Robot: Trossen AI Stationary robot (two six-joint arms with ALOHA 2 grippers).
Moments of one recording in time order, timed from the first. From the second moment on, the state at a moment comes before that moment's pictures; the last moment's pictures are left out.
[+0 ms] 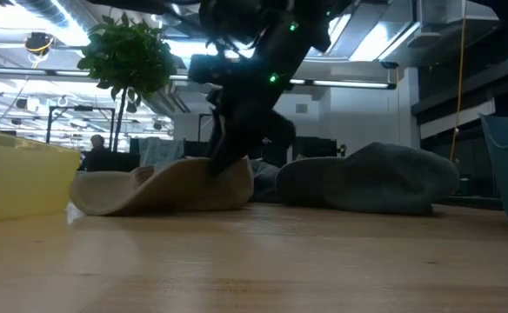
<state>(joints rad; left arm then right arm) -0.29 0.80 0.78 -0.37 -0.58 0.29 0.07 2.10 1.58 -0.44 0.21 -0.45</state>
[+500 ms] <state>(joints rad) -0.29 0.80 0.78 -0.36 -0.58 0.33 0.05 2.11 1.59 -0.40 0.22 -0.41</state>
